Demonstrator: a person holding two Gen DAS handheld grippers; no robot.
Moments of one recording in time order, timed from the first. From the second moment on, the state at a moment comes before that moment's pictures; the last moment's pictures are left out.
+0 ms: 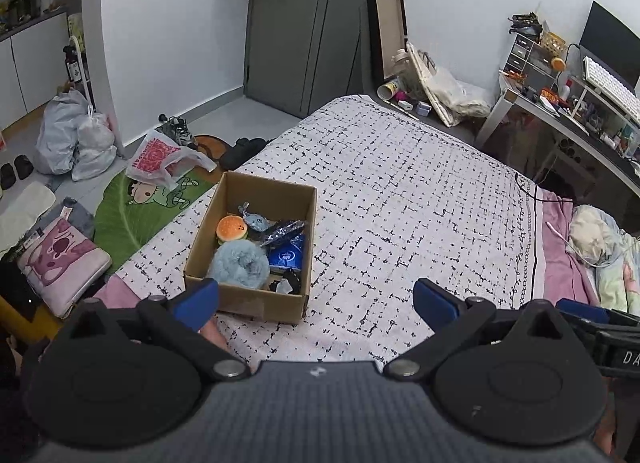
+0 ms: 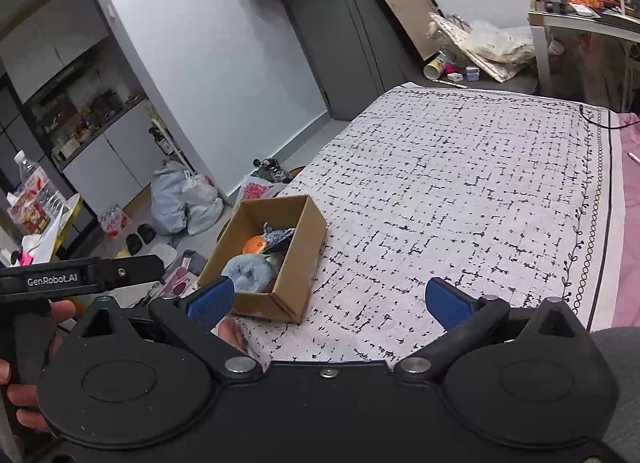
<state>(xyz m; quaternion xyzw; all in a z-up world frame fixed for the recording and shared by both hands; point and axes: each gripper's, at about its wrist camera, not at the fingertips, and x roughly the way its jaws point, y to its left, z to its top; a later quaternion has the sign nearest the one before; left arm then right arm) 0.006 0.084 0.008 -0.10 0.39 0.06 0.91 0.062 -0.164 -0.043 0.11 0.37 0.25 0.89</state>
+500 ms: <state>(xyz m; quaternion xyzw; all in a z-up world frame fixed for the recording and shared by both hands) 0.002 0.090 -0.002 -0.10 0.40 0.07 0.91 0.057 -0.157 -0.044 0.09 0.37 0.26 0.89</state>
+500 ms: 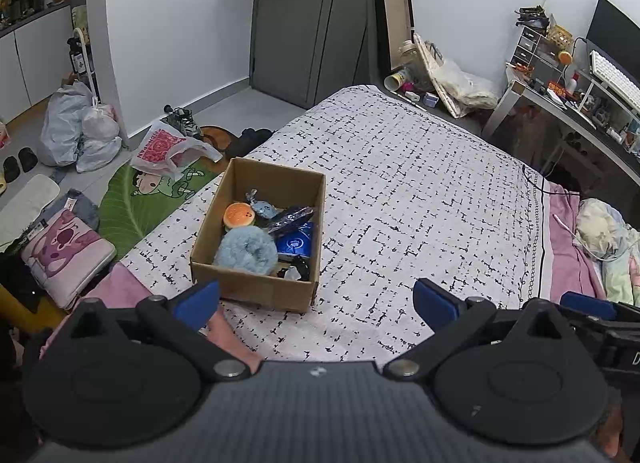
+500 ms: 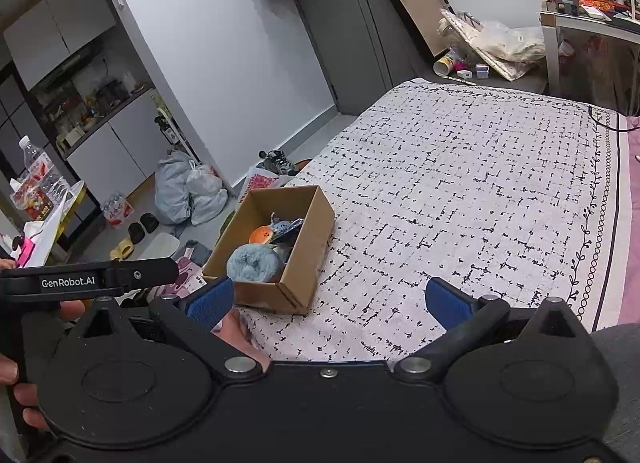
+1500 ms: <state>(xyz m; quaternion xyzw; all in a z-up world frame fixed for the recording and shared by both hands) 0.000 0.091 -0.008 -0.09 0.40 0.07 0.91 0.055 -0.154 -0.044 0.09 0.37 0.26 0.89</state>
